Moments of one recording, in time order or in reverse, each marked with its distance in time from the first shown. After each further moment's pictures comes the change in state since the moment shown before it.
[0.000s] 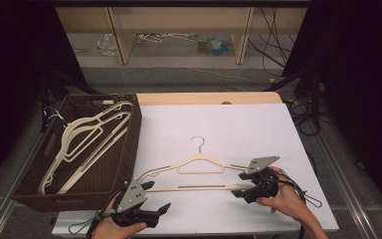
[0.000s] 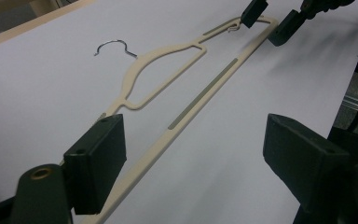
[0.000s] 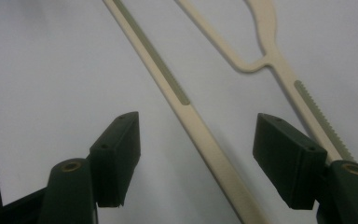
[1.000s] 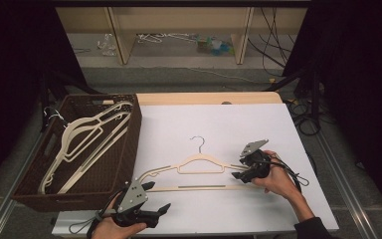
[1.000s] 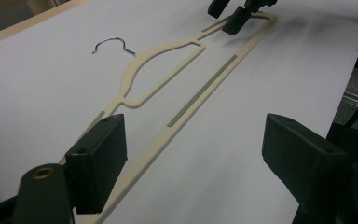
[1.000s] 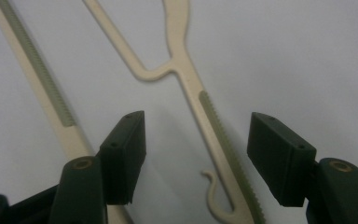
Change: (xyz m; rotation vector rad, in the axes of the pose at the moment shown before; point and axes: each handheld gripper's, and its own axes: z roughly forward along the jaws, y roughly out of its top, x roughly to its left) left arm 0.001 -0.001 0.000 0.015 -0.005 0.012; right arm -0.047 0.021 0.024 0.105 -0.124 0.006
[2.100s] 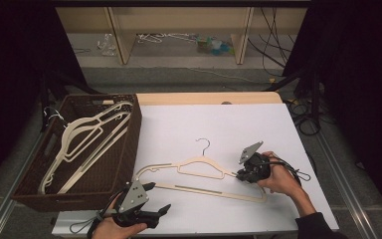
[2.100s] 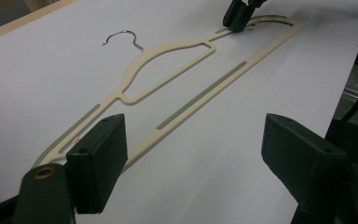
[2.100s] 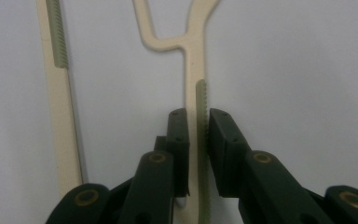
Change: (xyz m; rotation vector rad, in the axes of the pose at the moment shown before) left arm 0.001 -0.001 0.001 0.021 0.000 0.017; right arm 0.004 0.001 -0.004 0.144 0.103 -0.169
